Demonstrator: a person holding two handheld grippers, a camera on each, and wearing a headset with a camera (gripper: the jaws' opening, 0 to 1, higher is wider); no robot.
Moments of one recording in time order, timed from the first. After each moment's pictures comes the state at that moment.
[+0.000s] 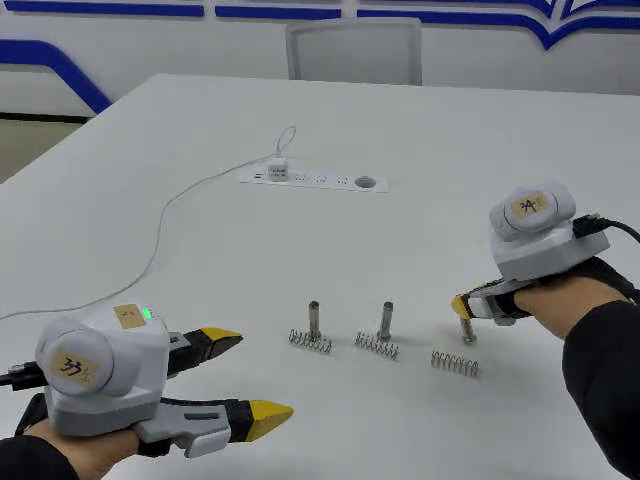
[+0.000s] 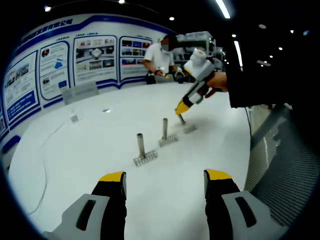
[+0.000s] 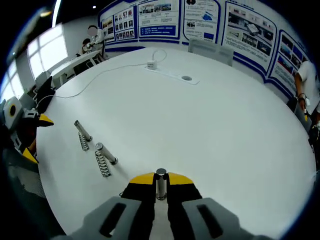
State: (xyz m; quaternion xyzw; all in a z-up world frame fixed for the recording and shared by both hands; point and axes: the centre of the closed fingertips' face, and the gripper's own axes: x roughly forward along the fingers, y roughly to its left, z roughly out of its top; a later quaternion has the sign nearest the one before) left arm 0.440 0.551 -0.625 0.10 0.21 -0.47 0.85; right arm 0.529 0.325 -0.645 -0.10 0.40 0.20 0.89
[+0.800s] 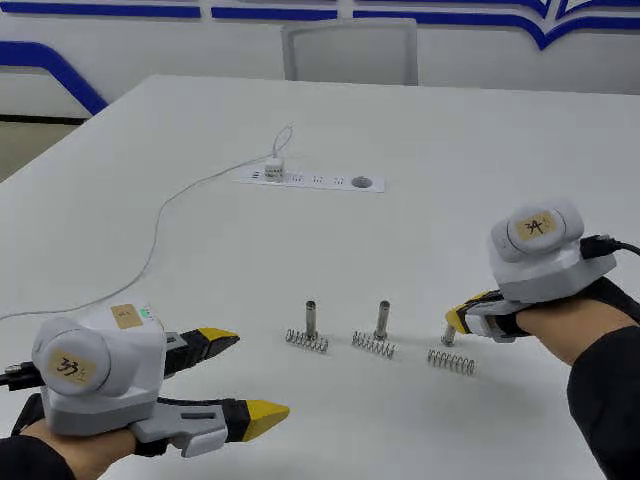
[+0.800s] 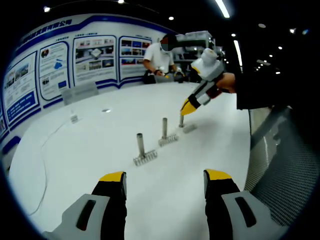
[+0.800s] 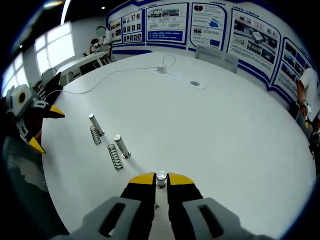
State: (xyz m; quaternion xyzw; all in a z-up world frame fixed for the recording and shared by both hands) left arm 0.439 0.550 -0.623 0.10 0.21 -0.48 0.85; right arm 0.514 0.335 -0.641 -0.12 0.38 0.22 0.89
